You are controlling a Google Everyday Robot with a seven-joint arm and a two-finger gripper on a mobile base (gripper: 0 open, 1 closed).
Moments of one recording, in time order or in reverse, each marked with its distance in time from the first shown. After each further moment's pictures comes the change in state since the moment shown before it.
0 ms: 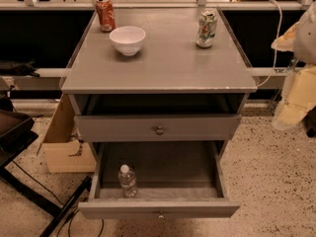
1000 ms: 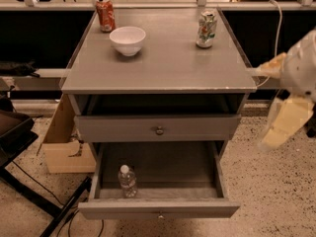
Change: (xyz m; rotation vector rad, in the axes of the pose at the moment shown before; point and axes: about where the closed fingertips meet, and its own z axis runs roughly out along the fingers) arm -0.001 0.021 0.047 -0.056 -0.146 0.005
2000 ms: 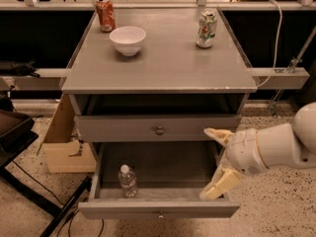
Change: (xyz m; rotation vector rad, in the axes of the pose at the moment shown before) arm -0.011 0.071 0.186 -0.129 -0.475 0.028
